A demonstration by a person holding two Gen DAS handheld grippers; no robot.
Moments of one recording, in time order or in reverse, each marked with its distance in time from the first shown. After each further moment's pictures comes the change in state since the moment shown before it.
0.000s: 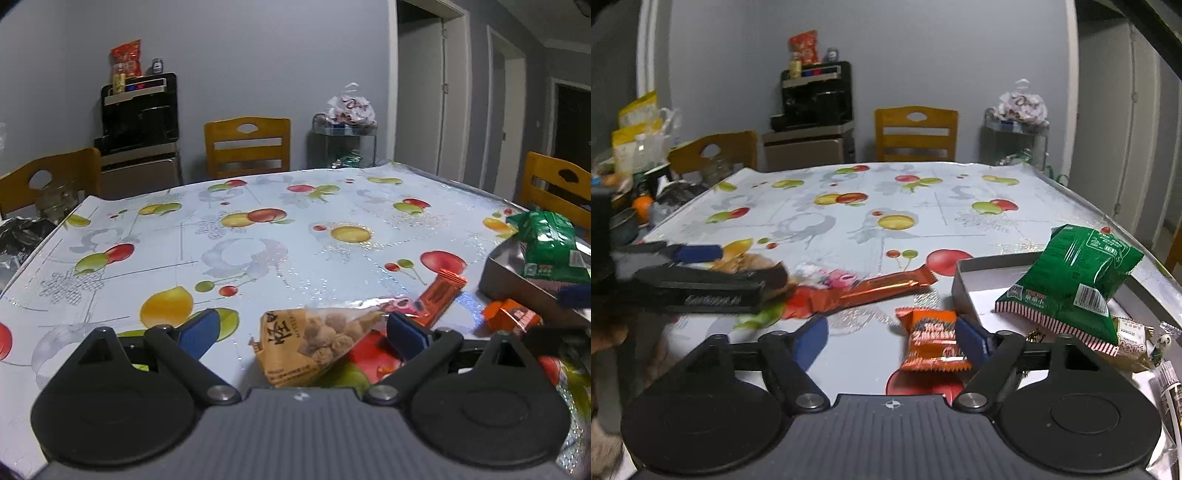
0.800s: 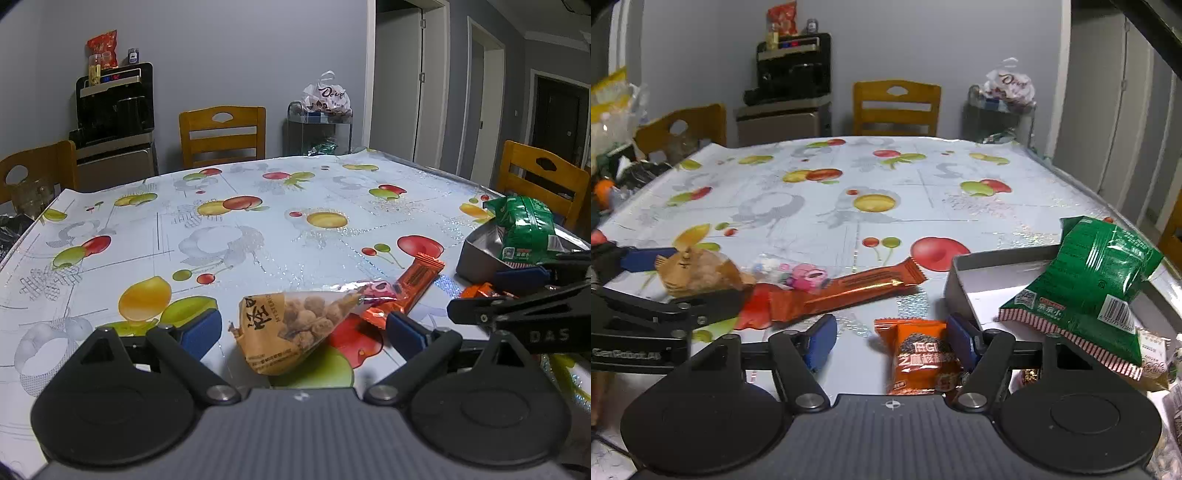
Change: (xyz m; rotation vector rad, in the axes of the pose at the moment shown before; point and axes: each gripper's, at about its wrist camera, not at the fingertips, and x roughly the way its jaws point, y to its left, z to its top) left arm 0.000 0.002 -0.006 0.011 0.037 -0.081; right arm 0.044 0.004 0.008 -0.024 0.084 -0.034
